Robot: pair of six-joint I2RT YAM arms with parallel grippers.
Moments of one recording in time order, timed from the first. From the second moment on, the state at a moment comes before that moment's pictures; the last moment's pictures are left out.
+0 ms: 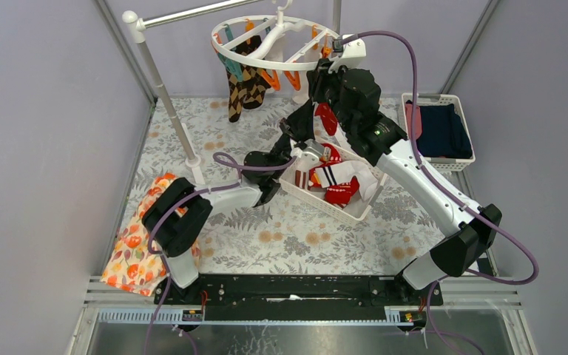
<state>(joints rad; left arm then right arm) -0.75 1.77 1.02 1.44 0.02 0.83 0.65 1.54 1.63 -0.08 0.33 0.18</state>
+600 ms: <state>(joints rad) -0.78 1.78 1.05 1.43 -0.09 0.93 0.65 1.54 1.63 -0.08 0.33 0.18</state>
